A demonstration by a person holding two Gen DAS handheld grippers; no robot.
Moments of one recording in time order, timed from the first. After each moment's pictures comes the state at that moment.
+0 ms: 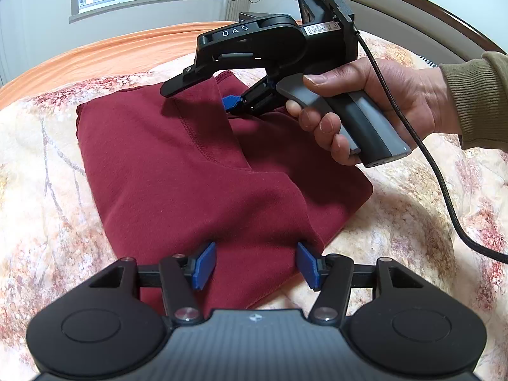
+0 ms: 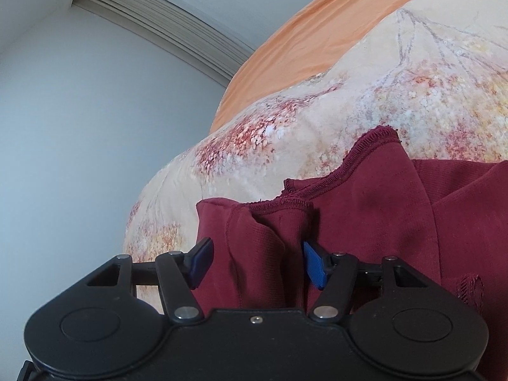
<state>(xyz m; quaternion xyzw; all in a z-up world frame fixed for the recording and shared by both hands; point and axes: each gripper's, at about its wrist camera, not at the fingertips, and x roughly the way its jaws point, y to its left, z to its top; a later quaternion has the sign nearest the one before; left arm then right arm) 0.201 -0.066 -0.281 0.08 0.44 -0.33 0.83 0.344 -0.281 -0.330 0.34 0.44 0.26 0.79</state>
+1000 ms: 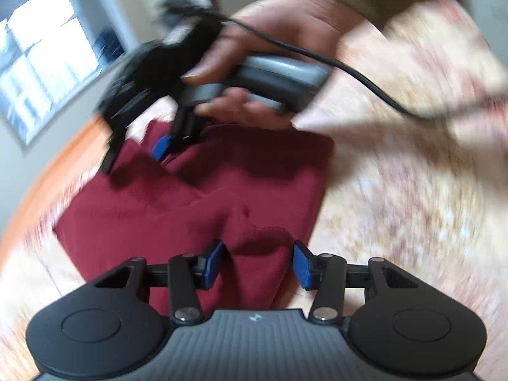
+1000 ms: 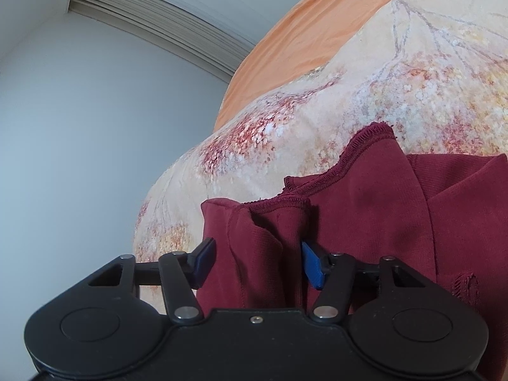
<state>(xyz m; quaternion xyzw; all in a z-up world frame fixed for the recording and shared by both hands) 0.162 -0.106 -0.282 0.29 0.33 -0.39 0.81 0.348 -0.293 -0.333 0.37 0.46 0.27 0.76</state>
